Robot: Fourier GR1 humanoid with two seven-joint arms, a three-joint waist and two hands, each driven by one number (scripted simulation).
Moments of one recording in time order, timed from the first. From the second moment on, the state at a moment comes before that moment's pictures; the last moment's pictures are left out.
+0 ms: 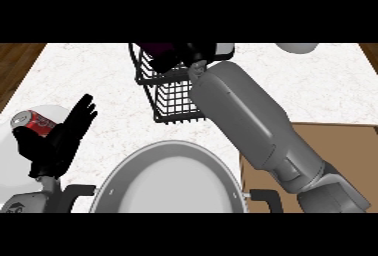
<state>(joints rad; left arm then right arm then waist) -0.09 0.19 0.07 -1.57 0.08 -0.09 0.23 -1.24 -0.02 0.36 -0.78 0.54 -0.45 0.35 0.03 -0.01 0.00</state>
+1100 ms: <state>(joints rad) -0.07 0.18 0.09 -1.58 0.07 -0.09 0.23 -1.19 -0.09 0.03 -0.89 0.08 -0.61 0.19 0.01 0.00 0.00</state>
